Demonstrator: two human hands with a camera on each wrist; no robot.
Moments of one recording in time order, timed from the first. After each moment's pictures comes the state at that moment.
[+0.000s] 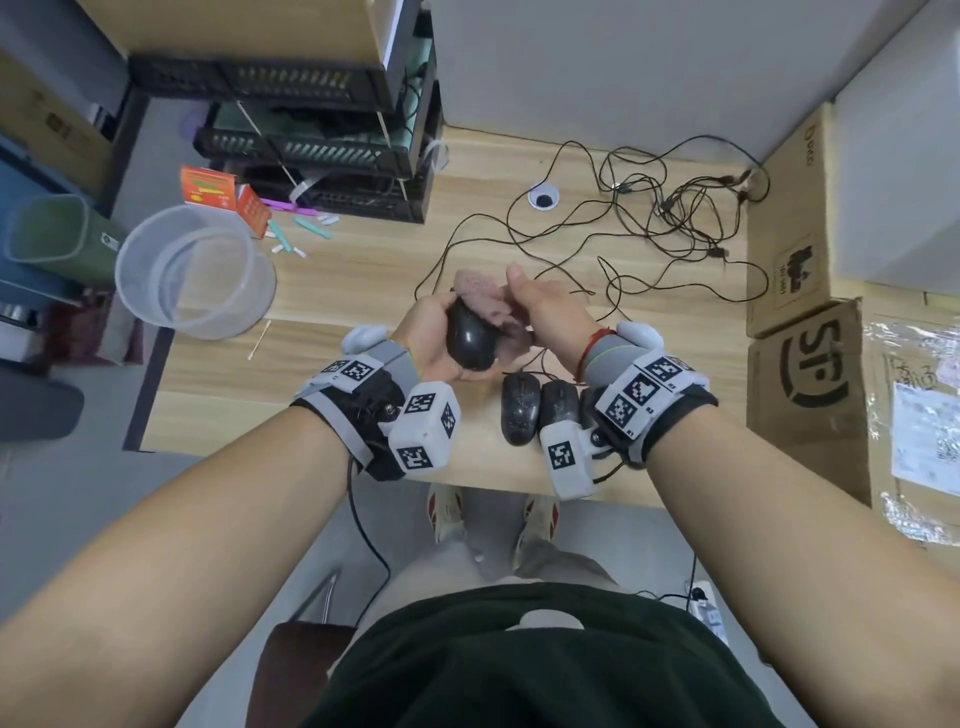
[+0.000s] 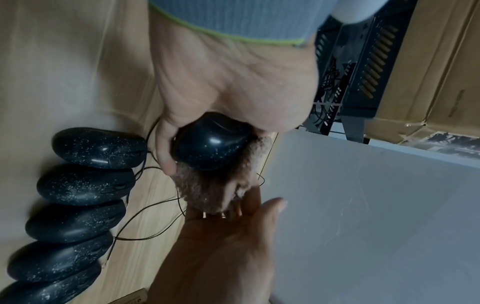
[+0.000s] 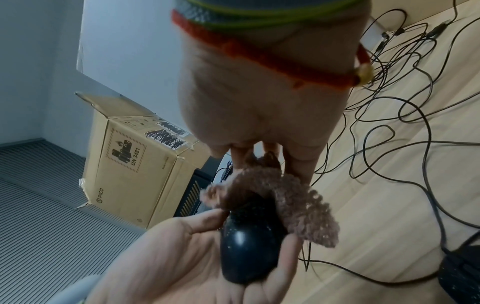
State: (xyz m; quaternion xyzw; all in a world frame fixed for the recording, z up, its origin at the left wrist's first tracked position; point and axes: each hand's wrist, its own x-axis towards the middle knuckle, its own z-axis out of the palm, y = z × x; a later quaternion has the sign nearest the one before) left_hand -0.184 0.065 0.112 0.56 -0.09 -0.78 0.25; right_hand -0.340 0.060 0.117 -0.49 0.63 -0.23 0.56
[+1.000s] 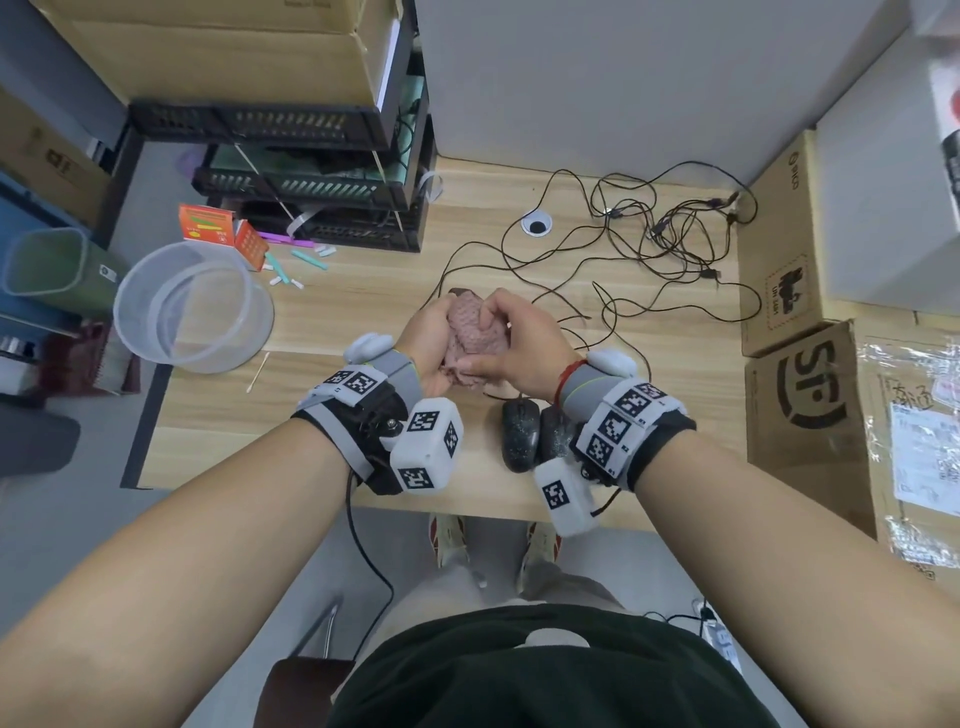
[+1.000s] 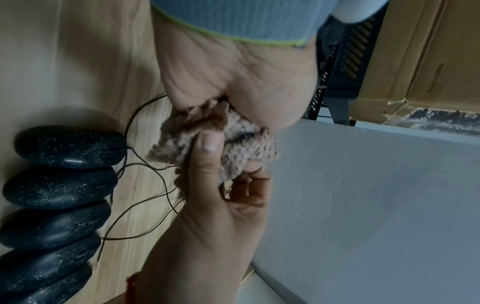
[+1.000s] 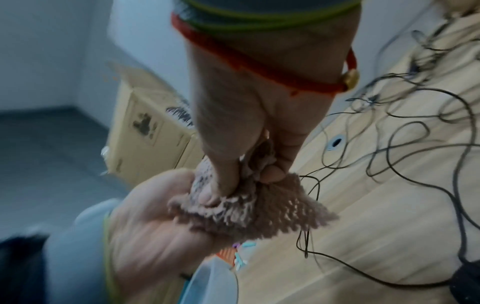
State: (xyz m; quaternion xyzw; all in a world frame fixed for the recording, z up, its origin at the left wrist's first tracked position) left_hand -0.188 0.038 0.108 0.54 -0.11 -0.77 0.31; right_hand -0.329 0.057 0.104 -0.65 0.57 -0.25 0.44
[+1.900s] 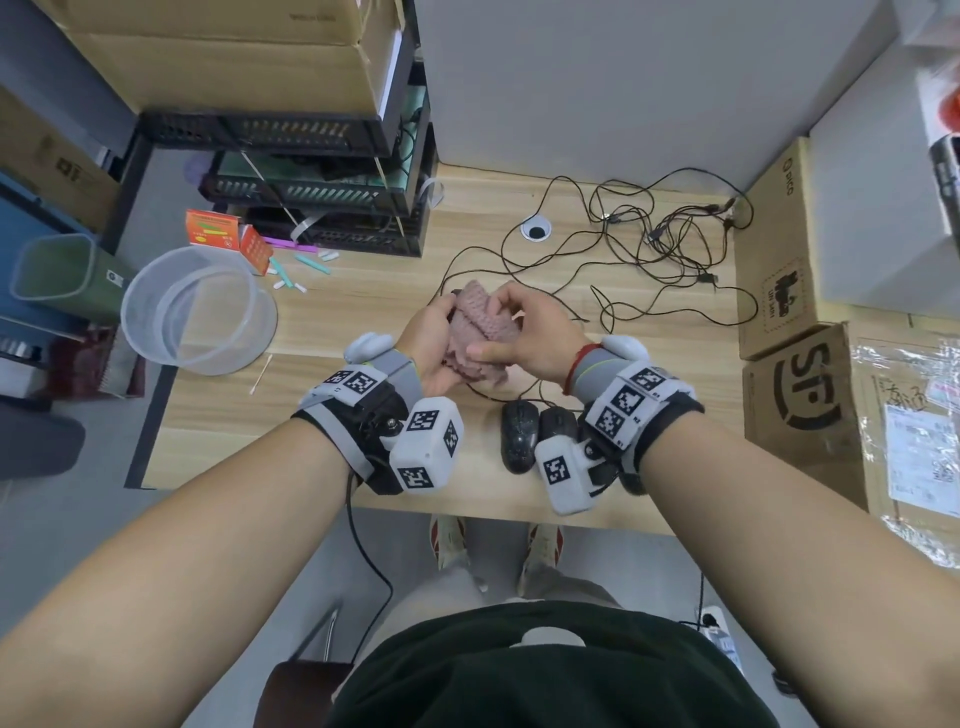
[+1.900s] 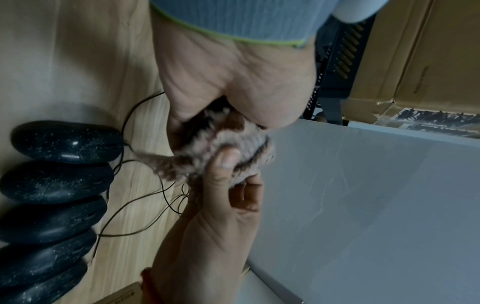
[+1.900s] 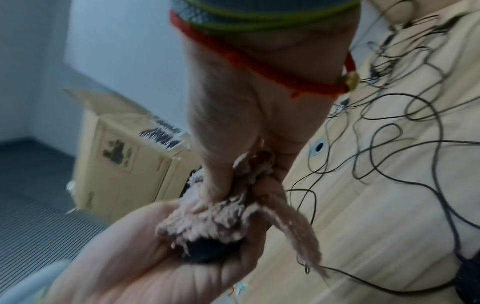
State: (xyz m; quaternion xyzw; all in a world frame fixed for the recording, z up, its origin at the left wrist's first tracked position) left_hand -0.192 0.043 0.128 0.55 -0.14 -0.77 0.30; right_hand -0.340 0.047 0.112 -0.60 0.58 -0.26 0.49
